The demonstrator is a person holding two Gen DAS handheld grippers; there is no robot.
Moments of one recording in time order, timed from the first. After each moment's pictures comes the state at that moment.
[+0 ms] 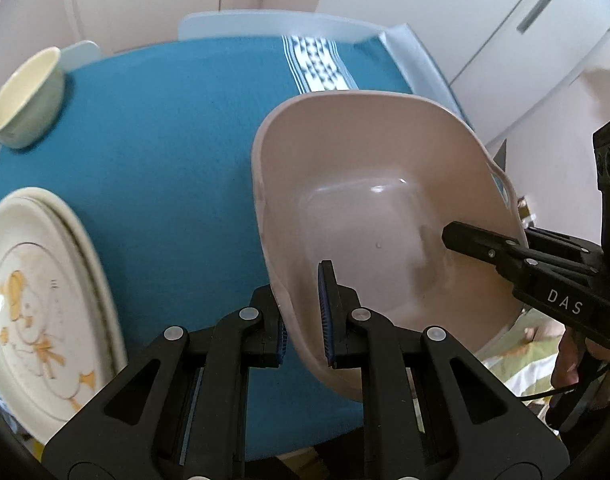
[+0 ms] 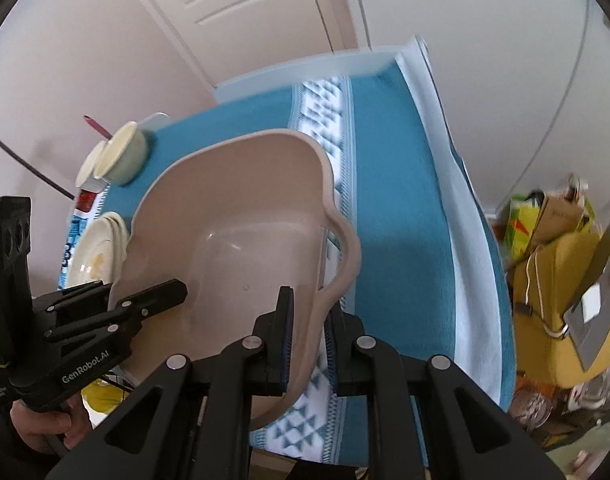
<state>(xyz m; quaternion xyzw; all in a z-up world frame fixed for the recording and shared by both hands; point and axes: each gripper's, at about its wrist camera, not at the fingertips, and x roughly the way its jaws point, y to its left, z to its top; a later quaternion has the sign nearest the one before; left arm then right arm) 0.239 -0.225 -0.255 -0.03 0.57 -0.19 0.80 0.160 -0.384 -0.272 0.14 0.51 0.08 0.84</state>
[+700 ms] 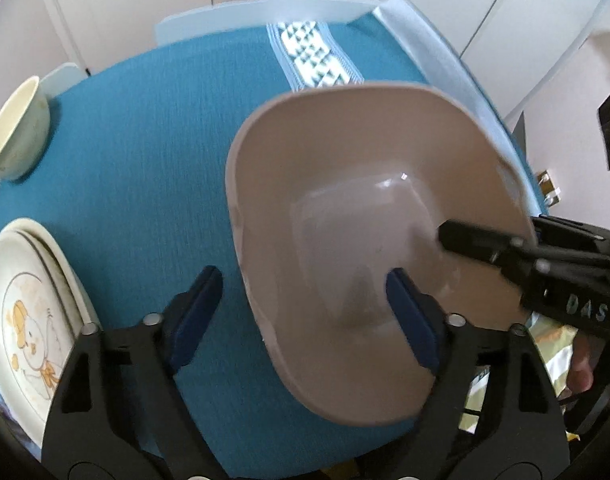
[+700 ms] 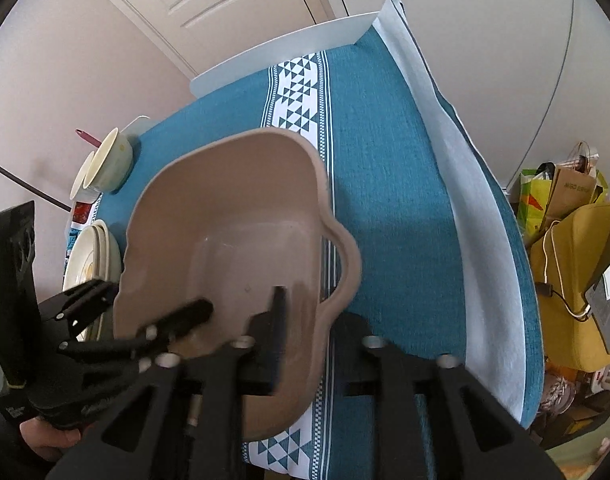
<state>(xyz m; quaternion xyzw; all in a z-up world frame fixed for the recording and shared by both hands) 0.254 -0.242 -0.262 0.03 0.56 -0.18 0.80 0.170 -0.393 -0.298 0.18 0.52 0.09 0.83</state>
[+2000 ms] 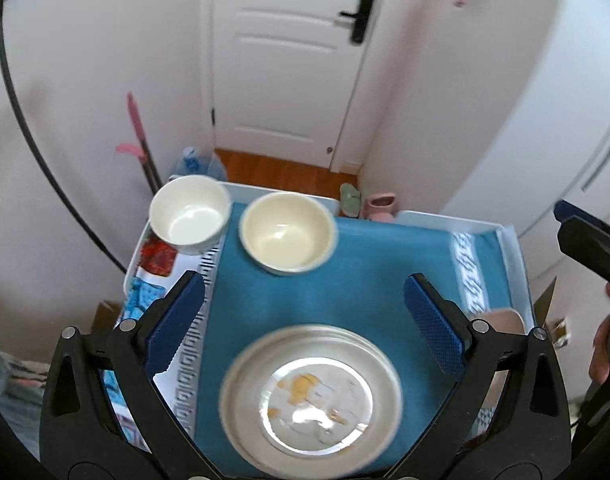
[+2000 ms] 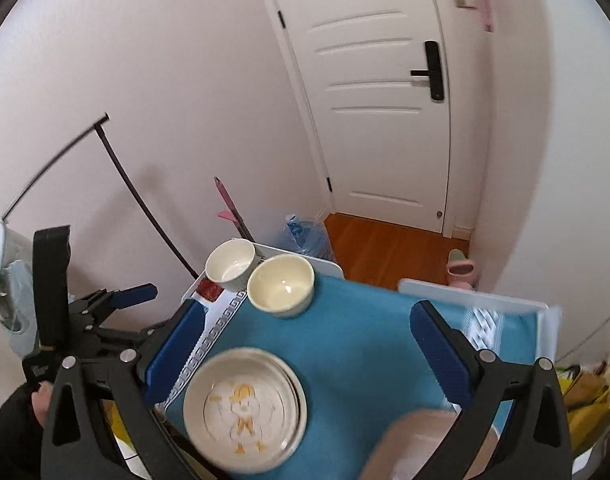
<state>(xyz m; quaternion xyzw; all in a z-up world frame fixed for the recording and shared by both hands) 0.302 0.039 -0.099 -0.10 0.45 -0.02 0.89 0.239 -0.199 -0.075 0.03 0.34 0.22 0.91</state>
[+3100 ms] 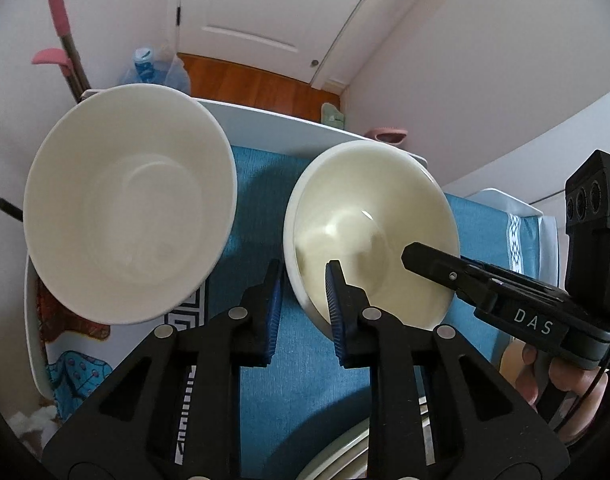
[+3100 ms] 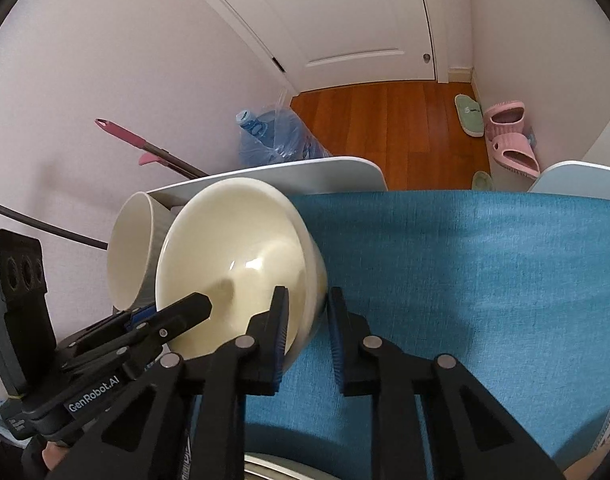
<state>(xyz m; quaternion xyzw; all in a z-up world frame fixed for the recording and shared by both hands) 0.440 0.094 -0.268 -0.16 0.58 -0.10 0.79 0.405 -0.108 -0.270 0.17 0.55 0.16 0.80</state>
